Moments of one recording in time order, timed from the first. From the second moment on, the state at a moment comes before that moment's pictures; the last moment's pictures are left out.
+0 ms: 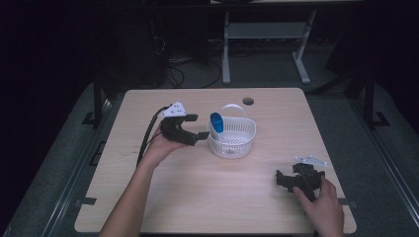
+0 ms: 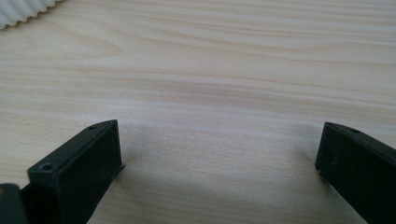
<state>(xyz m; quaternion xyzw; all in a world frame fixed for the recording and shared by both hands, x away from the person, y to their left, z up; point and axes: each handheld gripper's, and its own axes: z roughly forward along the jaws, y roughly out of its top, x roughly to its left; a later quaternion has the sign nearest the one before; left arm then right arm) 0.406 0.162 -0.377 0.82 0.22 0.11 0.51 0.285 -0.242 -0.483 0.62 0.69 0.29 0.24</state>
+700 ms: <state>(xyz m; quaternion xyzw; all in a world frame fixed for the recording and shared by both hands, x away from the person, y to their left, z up) 0.367 0.212 -0.384 0.83 0.26 0.13 0.48 0.285 -0.242 -0.483 0.62 0.69 0.29 0.24</state>
